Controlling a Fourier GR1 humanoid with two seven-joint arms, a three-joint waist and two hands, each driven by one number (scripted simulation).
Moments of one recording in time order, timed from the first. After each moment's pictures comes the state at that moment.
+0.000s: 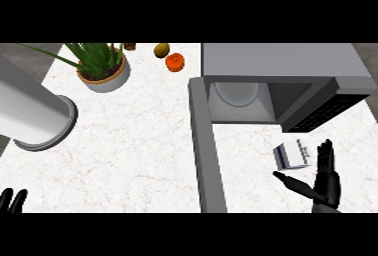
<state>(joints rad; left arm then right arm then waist) 0.71 0.01 -0.02 -2.29 0.11 -0.15 -0.26 -0.21 -0.17 -0.28 -0.53 -0.16 -0.18 -0.94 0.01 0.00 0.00</state>
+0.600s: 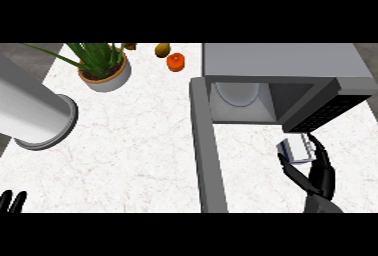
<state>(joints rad) 0.72 0.01 0.00 -2.28 0.13 -0.18 -0.28 -0.33 -0.17 -0.36 -0.35 -0.21 -0.10 -1.05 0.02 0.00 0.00</state>
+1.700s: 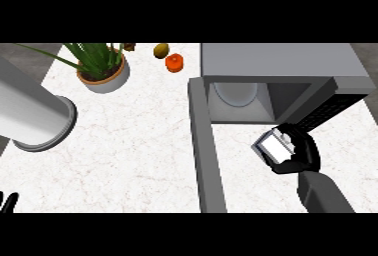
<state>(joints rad) 0.71 0.01 0.05 -2.27 0.16 -0.20 -0.28 -0.41 -0.18 -0.17 -0.48 -0.15 0.29 -0.90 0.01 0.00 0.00</state>
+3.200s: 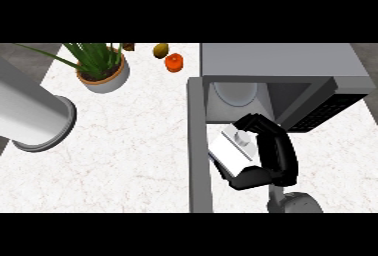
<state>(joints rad) 0.76 0.01 0.23 -2.24 0.29 -0.33 -0.30 -0.11 0.00 0.24 -1.59 -0.13 -0.15 -0.22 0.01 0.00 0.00</state>
